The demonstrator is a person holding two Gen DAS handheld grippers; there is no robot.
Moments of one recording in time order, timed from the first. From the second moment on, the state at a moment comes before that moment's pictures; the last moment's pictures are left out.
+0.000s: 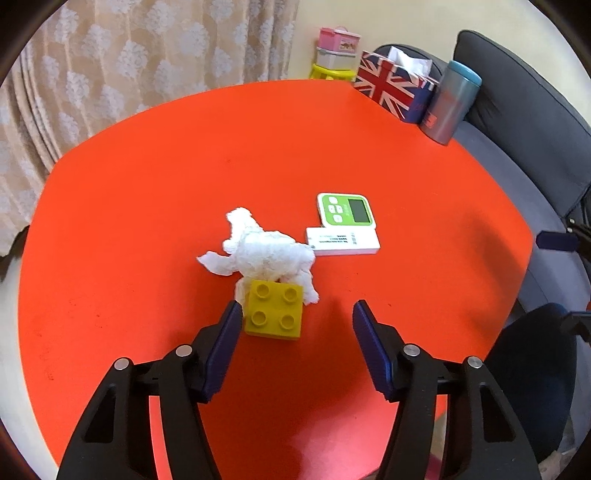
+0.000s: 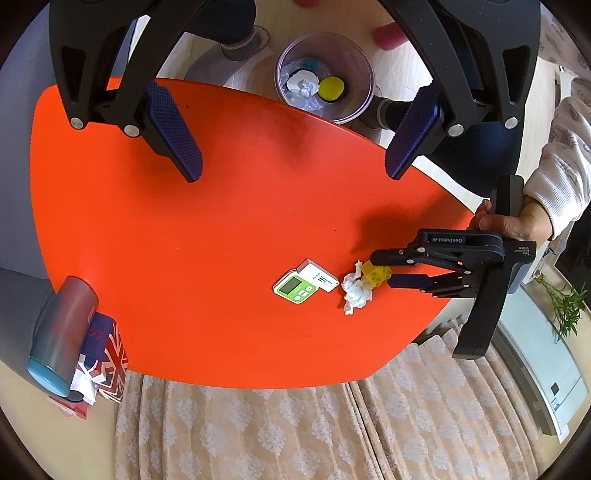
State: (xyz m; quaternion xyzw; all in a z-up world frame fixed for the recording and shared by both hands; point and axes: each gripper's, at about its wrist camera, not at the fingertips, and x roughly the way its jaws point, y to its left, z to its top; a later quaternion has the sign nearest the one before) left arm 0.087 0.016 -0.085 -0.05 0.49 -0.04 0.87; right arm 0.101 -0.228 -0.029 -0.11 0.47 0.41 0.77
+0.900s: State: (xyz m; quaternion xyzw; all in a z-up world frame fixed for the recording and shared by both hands) left arm 0.070 0.017 -0.069 -0.05 0.48 -0.04 0.88; right arm 0.108 -0.209 -0.029 -0.12 0.46 0.42 0.77
